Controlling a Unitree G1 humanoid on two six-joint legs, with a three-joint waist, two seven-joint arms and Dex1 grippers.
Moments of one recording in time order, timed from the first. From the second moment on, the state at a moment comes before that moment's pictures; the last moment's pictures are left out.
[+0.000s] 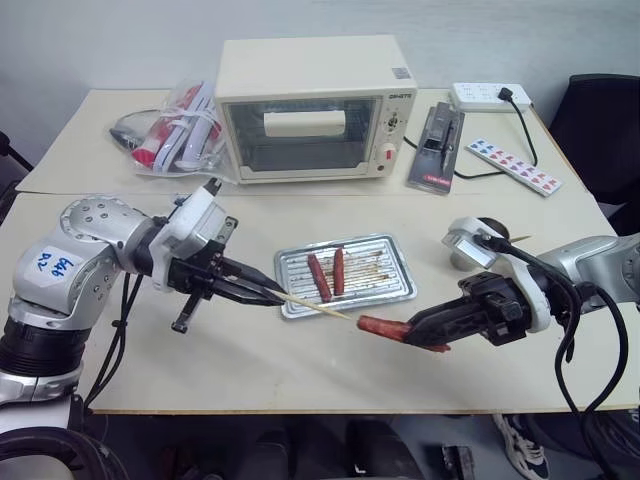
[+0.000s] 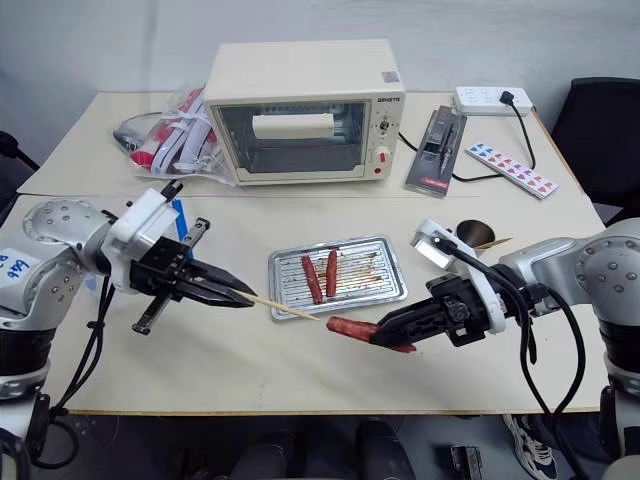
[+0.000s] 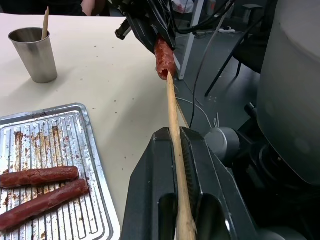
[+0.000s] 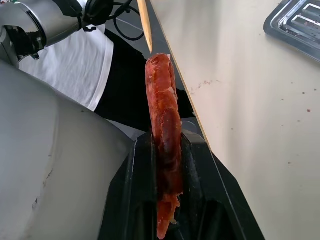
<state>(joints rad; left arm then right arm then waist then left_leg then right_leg) -0.64 0.87 -0.02 -0.25 -0.67 0.61 -1.46 -0.72 -0.98 0.00 -0.27 1.37 1.61 0.92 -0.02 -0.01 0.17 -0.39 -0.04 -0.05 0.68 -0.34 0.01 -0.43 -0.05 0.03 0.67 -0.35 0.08</state>
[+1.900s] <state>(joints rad) -0.67 0.80 -0.05 -0.26 -0.67 0.62 -1.45 -0.74 -0.98 0.03 -0.21 1.69 1.56 0.66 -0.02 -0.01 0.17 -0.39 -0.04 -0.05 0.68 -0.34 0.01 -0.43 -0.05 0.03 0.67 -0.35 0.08</state>
